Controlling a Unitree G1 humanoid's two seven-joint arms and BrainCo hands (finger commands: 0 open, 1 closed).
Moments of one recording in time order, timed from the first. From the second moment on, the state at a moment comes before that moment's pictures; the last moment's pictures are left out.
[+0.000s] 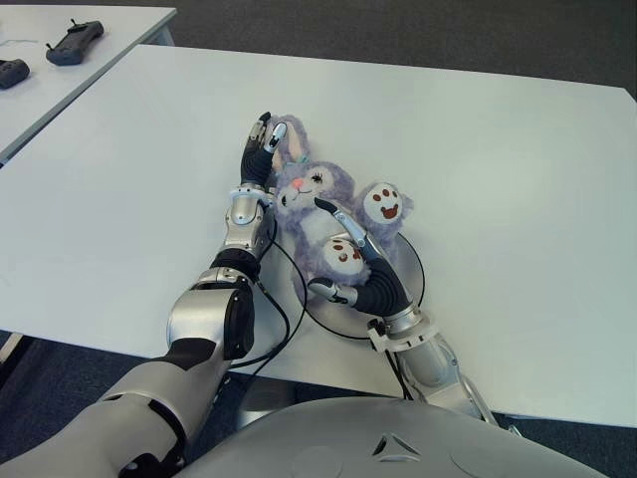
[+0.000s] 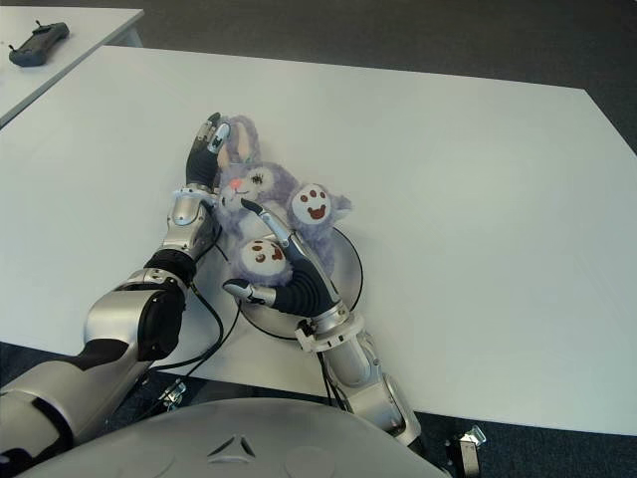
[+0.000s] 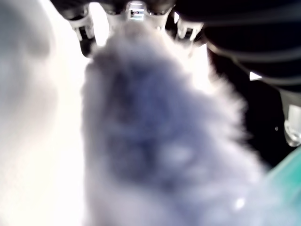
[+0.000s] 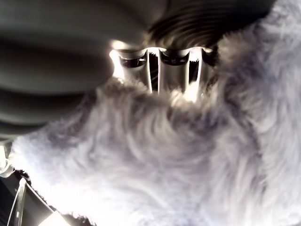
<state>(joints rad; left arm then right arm) -0.69 0.03 0.25 1.18 0.00 -0.53 -0.03 0.30 -0.13 0.51 -0.40 -0.41 -0.28 -0.01</state>
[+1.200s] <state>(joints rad) -0.68 0.04 0.26 1.18 0.01 -0.52 -0.03 0.27 -0.13 0.49 -0.31 -0.48 -0.50 -0.19</state>
